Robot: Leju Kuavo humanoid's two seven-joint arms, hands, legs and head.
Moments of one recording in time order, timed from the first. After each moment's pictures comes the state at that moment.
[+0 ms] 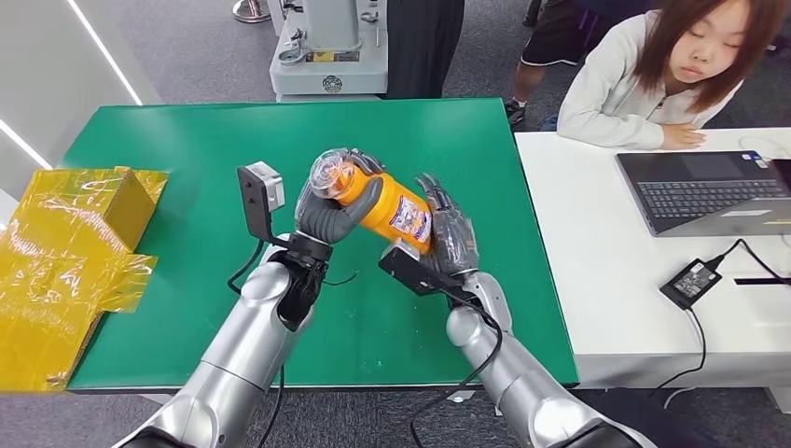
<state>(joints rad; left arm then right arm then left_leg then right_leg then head) -0.65 -0.28 -0.44 -0.86 0.12 -0.16 -0.38 -0.58 0.18 0.43 -0.69 0.64 -0.50 -0.60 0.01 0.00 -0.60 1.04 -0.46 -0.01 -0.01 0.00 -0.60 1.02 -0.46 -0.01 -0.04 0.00</state>
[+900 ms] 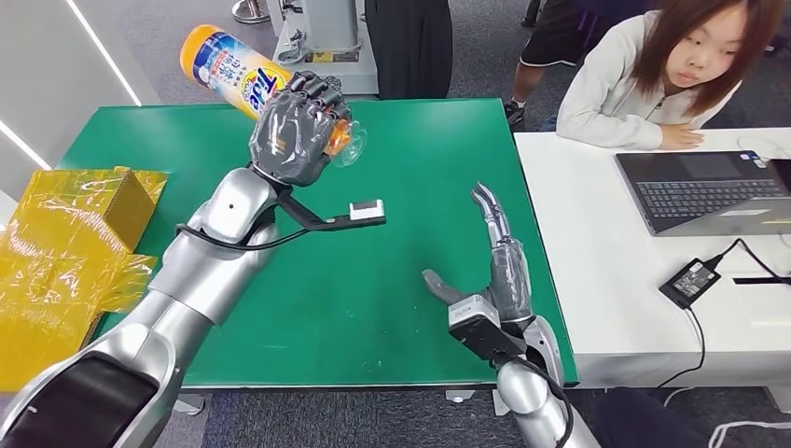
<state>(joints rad) -0.95 -0.09 -0.68 -0.71 -1.38 0.66 -0.16 -0.19 0.03 0.41 -1.46 0.53 -0.35 -0.63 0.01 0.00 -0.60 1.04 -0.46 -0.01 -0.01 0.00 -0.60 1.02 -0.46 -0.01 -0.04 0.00</state>
